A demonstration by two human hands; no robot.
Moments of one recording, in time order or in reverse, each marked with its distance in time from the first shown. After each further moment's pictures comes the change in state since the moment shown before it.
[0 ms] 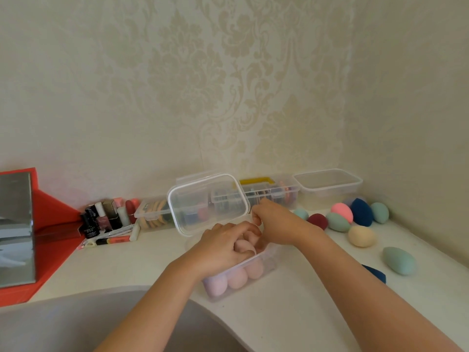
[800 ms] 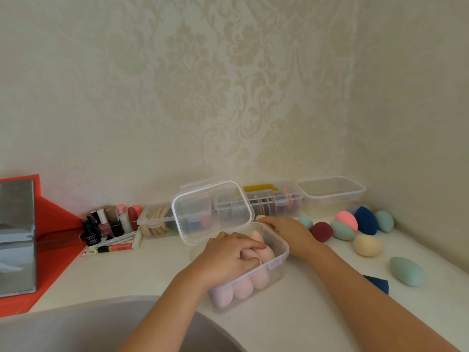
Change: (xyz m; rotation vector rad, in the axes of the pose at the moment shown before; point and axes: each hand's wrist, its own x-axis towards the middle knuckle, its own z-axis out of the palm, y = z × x) left_hand 0.002 0.004 -0.001 0.047 -0.019 -0.010; right_hand 0.020 0.047 0.035 0.030 0.113 0.019
